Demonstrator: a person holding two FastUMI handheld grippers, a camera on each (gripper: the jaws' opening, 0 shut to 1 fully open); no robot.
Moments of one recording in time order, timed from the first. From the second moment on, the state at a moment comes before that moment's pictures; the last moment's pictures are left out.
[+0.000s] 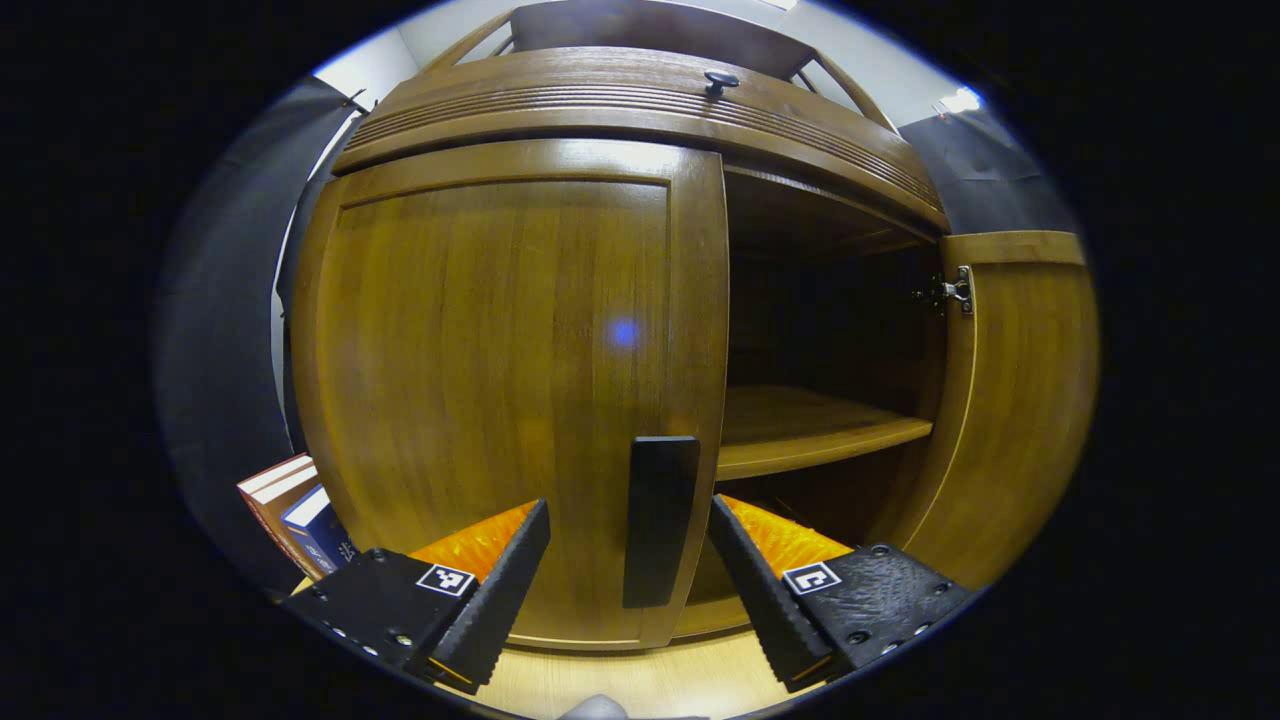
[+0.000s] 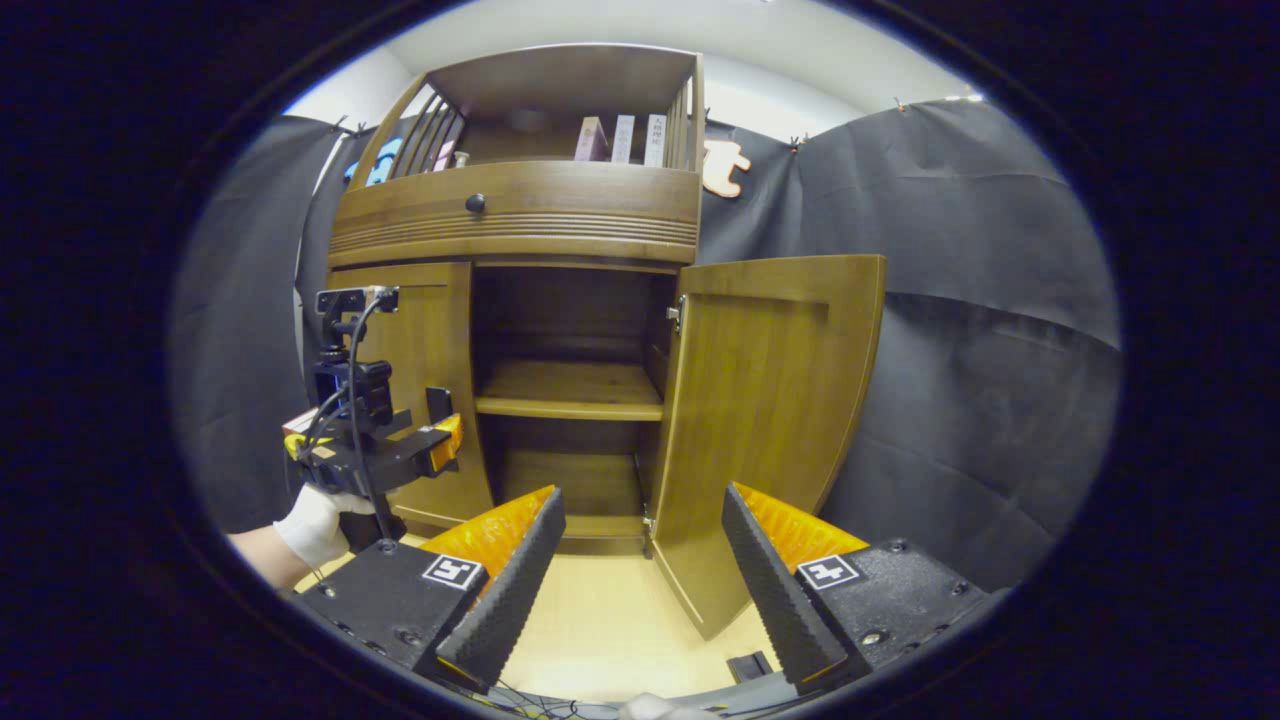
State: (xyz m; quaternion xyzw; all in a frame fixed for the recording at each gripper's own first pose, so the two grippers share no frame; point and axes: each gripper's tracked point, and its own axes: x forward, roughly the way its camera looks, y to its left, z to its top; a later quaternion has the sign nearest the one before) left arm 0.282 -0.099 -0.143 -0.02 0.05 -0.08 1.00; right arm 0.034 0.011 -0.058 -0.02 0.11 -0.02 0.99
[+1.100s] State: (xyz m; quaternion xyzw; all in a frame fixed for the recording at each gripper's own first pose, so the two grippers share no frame) left arm 0.263 -0.107 -0.159 -0.02 0.07 -0.11 0.99; right arm 0.006 0.009 -0.073 0.01 0.12 0.00 0.99
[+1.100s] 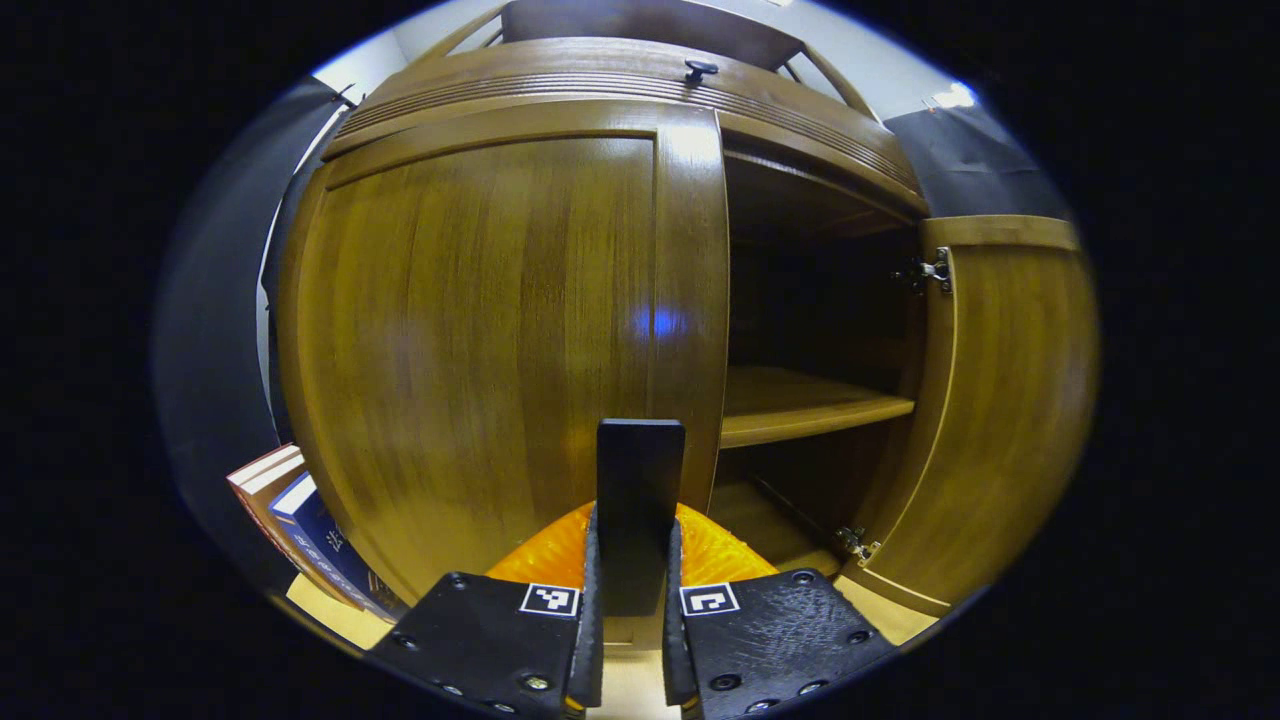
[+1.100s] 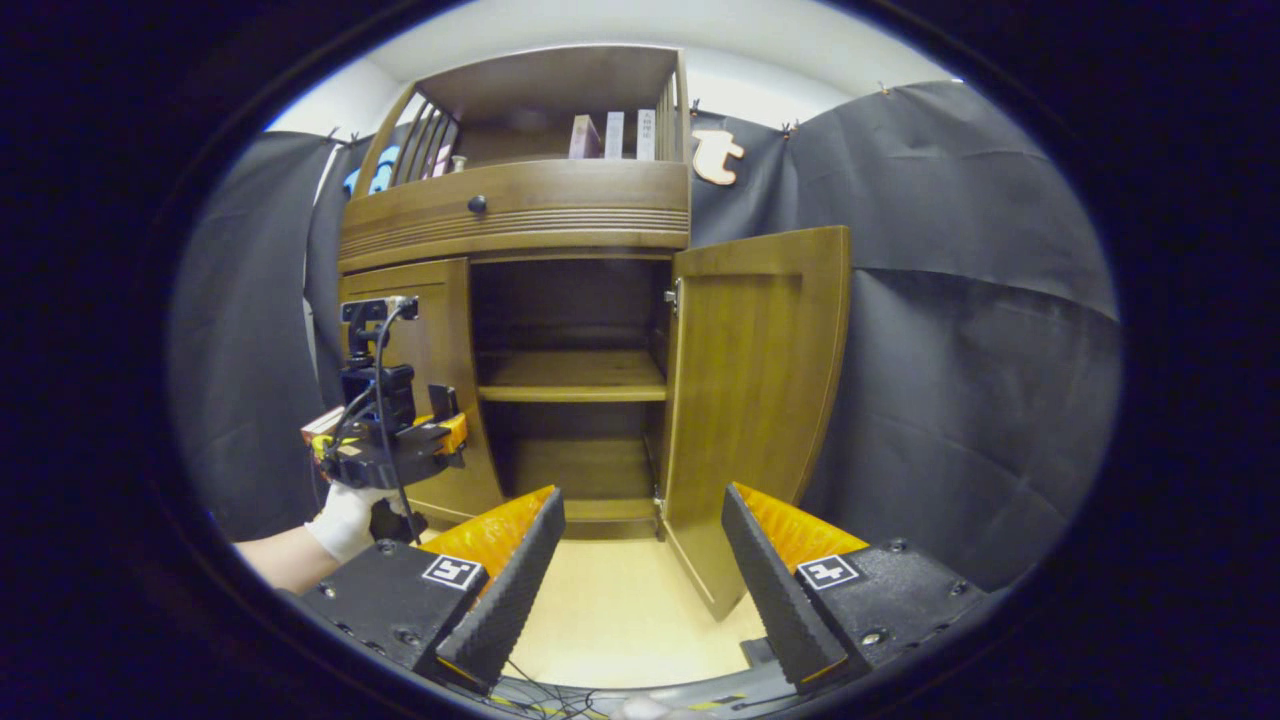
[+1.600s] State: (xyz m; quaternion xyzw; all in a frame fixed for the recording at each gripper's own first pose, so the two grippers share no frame) left arm 0.181 -0.066 -0.158 -0.03 0.06 -0.13 0.99; right arm 0.000 0.027 -0.077 0.01 0.13 0.04 0.99
